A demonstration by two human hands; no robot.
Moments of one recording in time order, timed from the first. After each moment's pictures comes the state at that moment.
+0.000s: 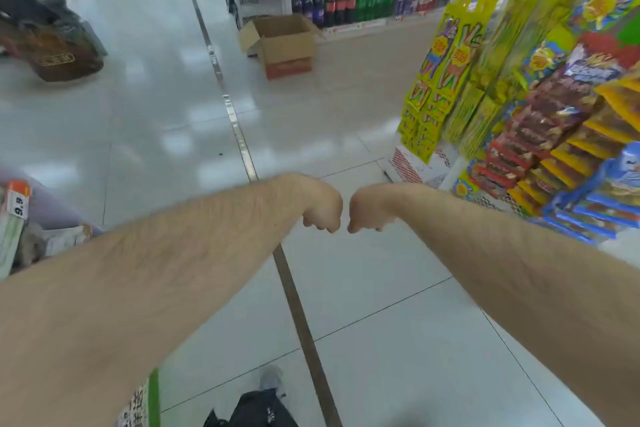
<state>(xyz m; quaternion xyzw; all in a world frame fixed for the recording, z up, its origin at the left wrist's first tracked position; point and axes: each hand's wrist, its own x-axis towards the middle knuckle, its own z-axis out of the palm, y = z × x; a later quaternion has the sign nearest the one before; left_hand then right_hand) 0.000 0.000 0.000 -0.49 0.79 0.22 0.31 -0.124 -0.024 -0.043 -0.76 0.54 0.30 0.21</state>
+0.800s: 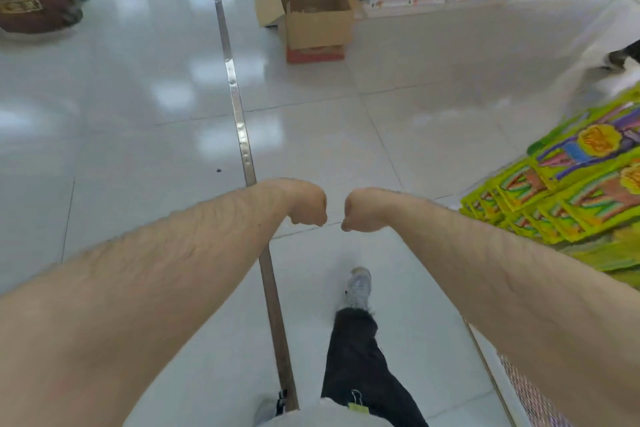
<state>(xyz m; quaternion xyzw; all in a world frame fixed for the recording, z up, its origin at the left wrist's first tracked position) 0.146 -0.505 -0.093 -0.56 0.72 0.31 0.28 0.005 -0.528 -0.128 -0.75 0.53 0.28 0.27</state>
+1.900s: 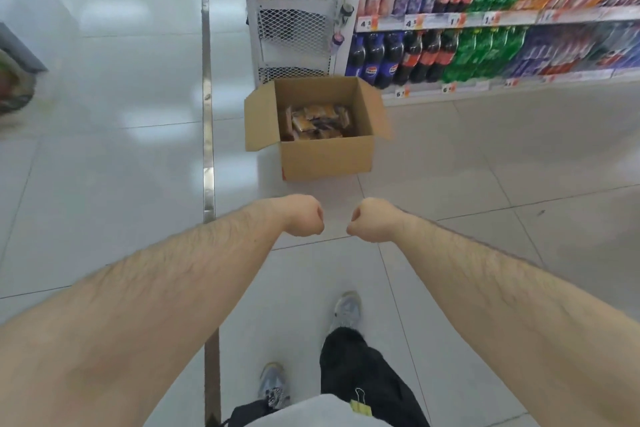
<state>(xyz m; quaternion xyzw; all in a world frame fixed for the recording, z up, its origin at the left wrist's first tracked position) 0.293 -1.368 -0.107 -0.61 0.66 0.40 0.15 0.123 -1.404 -0.141 -0.72 0.58 0.20 0.33</state>
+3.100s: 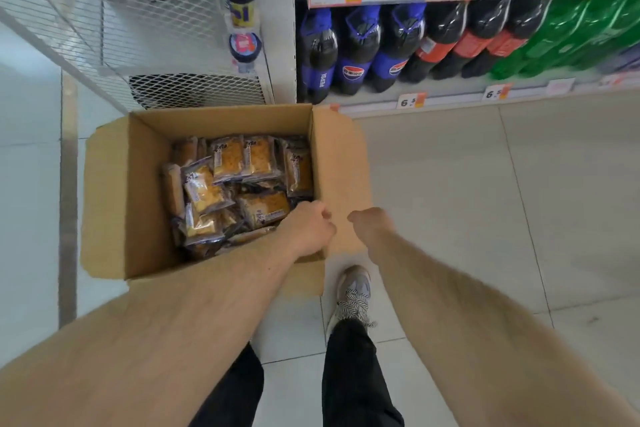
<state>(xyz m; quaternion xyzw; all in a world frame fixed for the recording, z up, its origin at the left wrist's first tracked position) 0.167 -2.034 -0.448 -0.70 0.47 0.54 0.02 0.030 -2.071 -0.500 -0.35 0.78 0.05 0.52</state>
